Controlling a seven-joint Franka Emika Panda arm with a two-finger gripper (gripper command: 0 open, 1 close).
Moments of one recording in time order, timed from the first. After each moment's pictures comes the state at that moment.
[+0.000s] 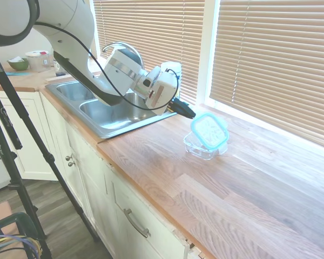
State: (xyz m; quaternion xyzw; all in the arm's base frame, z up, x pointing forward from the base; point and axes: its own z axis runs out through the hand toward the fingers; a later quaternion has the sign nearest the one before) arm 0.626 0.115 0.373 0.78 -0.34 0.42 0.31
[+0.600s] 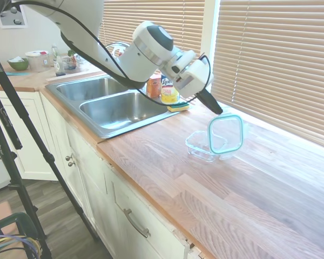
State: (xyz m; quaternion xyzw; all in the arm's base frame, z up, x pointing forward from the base) arm 0.644 -0.002 0.440 0.76 -0.51 0.36 0.18
